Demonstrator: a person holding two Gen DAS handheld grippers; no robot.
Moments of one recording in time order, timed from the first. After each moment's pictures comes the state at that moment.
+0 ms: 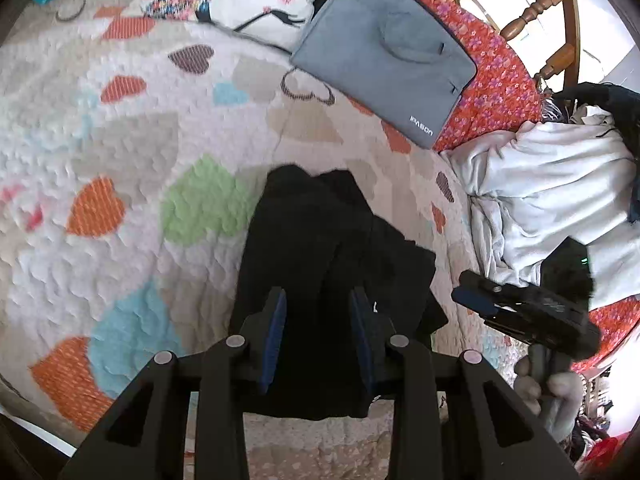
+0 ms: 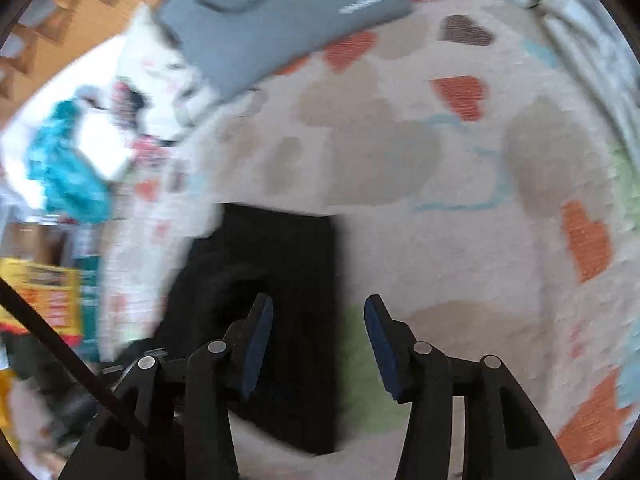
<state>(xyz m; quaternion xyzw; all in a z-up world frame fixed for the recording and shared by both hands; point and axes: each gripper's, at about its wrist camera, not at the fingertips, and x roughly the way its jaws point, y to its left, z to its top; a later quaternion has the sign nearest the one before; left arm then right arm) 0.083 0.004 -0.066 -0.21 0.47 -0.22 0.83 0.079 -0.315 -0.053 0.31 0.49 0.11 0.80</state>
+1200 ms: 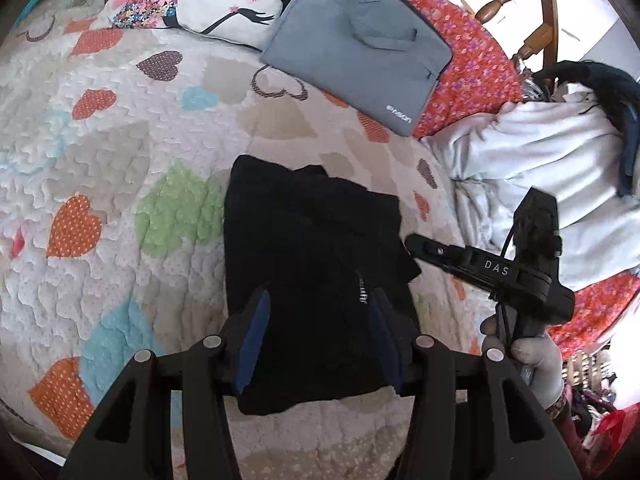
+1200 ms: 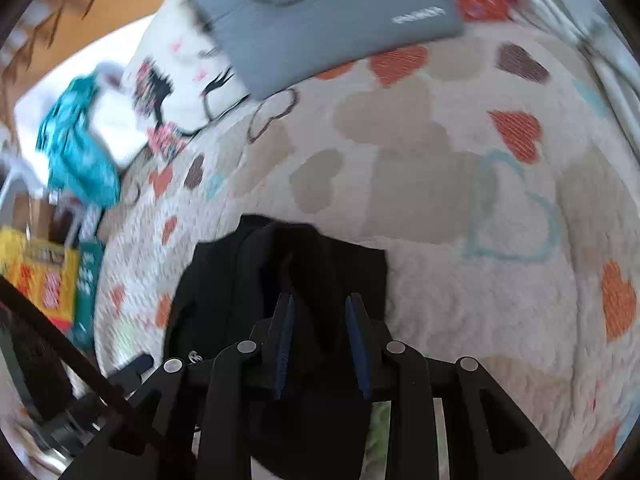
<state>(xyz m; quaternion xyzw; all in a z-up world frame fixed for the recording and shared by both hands) 0.088 -0.011 -0.056 -0.18 0.47 -0.25 0.83 0.114 -0.286 -0.063 0.21 0.48 0.11 0.84</state>
